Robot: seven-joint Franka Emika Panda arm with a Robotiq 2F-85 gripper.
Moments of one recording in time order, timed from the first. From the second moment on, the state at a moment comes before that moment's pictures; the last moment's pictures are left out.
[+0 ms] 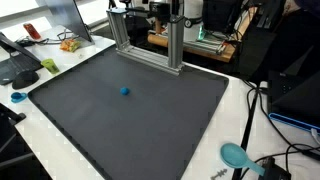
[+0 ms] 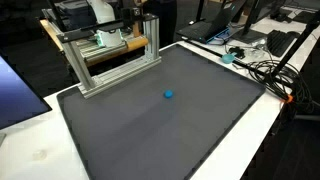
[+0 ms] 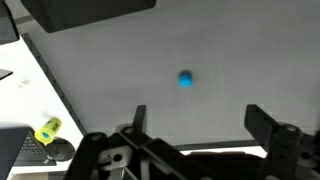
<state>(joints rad) -0.10 -0.38 0.13 -2.38 -0.15 2.20 0.33</state>
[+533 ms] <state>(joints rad) -0.09 -0.39 0.11 -2.39 -0.15 2.13 0.27</state>
